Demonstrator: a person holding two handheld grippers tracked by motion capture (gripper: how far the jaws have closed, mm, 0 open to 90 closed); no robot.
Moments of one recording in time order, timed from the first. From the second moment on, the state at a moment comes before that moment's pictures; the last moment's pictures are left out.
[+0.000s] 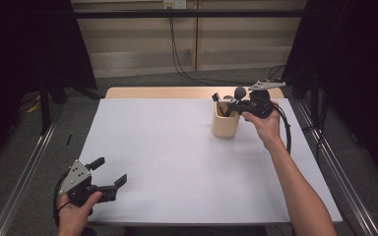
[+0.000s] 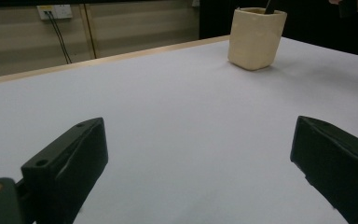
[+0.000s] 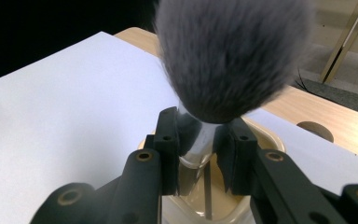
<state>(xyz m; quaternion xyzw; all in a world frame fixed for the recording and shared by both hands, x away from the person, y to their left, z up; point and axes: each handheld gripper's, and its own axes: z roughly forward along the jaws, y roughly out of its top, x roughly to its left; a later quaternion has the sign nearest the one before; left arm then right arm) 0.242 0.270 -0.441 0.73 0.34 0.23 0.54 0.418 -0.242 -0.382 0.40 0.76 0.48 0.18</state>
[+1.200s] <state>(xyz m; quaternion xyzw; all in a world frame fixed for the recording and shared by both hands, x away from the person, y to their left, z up) 0.244 0.270 -0.442 0.73 0.35 0.22 0.54 0.414 -0.242 -0.408 0.44 0.72 0.50 0.19</state>
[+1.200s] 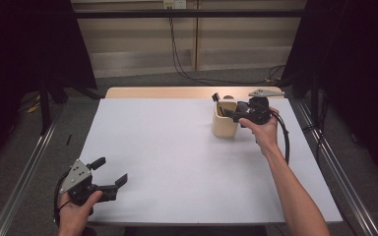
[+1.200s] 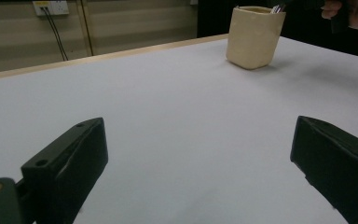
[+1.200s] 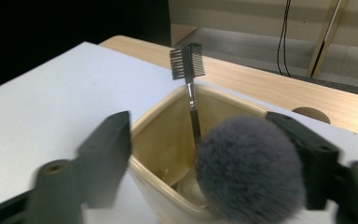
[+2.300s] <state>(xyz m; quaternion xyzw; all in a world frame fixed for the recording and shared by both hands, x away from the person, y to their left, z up) 0.241 0.273 -0.438 0.72 0.35 0.23 0.55 0.366 -0.255 -0.402 0.43 0.70 0.51 0.25</state>
